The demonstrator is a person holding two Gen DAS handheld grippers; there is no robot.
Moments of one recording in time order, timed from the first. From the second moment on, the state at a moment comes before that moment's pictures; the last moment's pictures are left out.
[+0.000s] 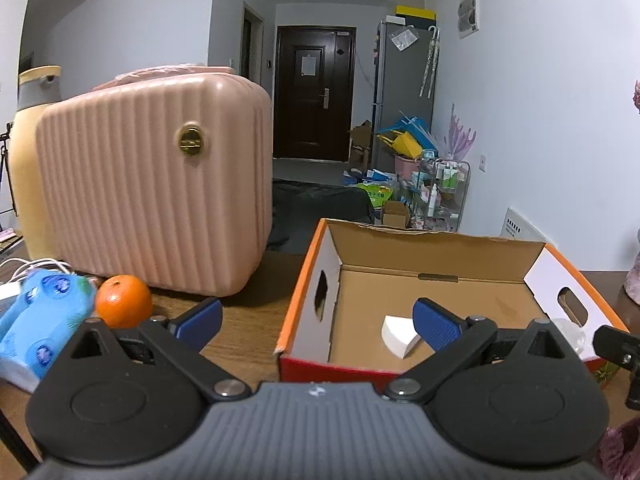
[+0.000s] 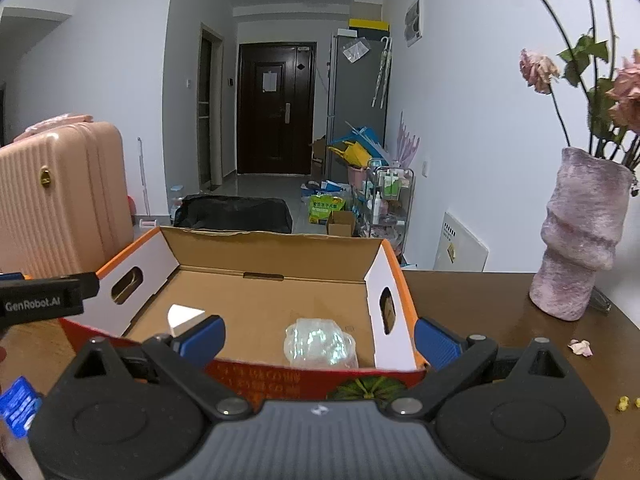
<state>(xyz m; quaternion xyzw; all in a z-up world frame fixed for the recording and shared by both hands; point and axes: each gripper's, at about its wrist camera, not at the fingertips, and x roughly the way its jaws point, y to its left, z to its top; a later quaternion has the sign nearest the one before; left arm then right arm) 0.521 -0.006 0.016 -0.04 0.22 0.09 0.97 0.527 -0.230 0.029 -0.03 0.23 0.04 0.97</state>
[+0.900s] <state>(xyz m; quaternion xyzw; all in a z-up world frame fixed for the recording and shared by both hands) 0.371 0.004 0.051 -0.03 0.18 0.06 0.98 0.373 -0.225 0.032 -0.03 0.18 0.08 0.98</state>
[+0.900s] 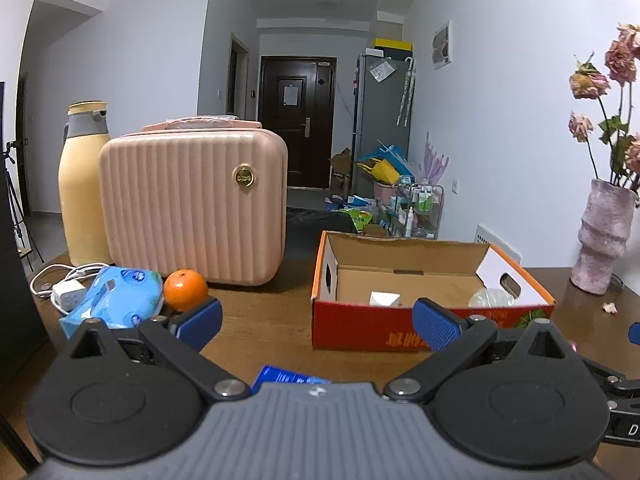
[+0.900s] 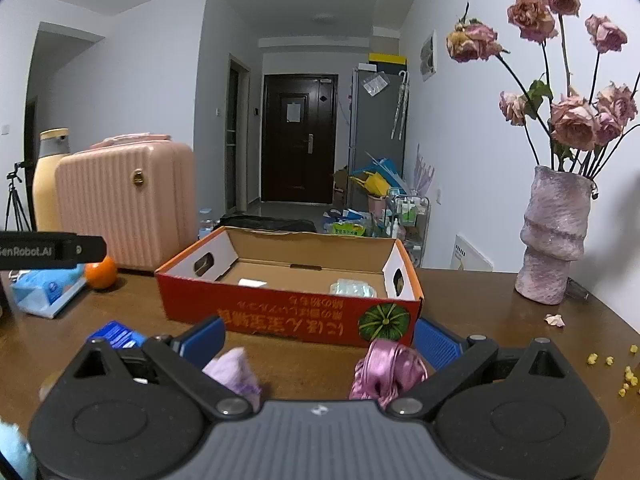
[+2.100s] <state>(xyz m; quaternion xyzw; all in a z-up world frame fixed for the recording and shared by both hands) 0.233 0.022 -0.001 -0.02 0.23 0.02 0.97 0.251 -0.209 -0.029 -0.07 0.25 0.11 0.96</state>
